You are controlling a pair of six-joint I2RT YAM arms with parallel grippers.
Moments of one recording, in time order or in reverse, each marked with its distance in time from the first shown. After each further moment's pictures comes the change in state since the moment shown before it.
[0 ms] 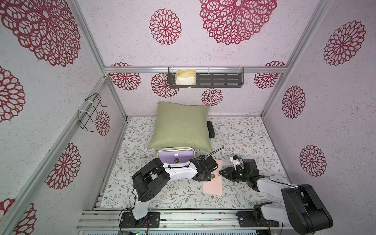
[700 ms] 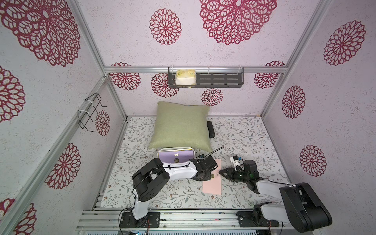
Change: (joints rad) left arm 0.006 0.002 -0.001 -0.003 -0.001 0.000; right arm 0.006 0.019 -0.051 0.175 -0.030 0.111
